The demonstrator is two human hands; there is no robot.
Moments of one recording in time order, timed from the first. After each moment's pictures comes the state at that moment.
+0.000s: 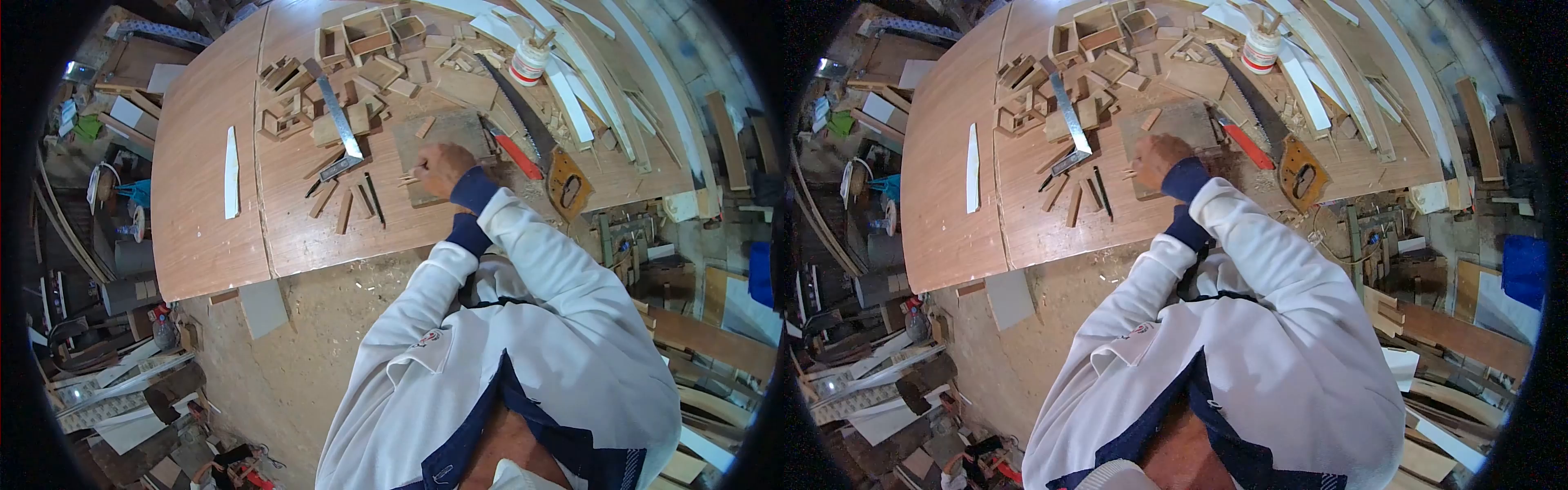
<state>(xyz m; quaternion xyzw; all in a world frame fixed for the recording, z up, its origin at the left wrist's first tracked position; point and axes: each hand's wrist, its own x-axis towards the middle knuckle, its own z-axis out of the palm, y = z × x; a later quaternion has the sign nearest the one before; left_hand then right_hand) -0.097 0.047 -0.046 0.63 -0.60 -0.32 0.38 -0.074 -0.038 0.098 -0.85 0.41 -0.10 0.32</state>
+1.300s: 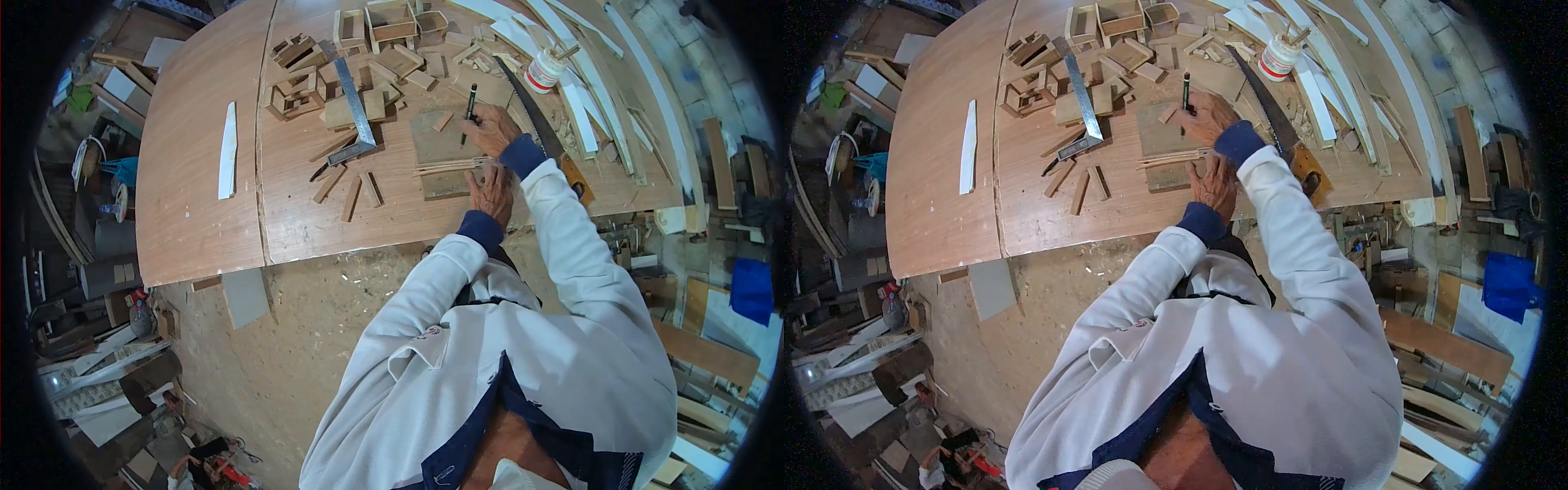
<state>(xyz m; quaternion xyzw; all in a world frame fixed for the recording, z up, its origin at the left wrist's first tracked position) -0.096 0.027 0.017 0.71 -0.70 0.03 0.06 -0.092 -0.091 0.117 -0.84 0.35 -0.22 0.34</state>
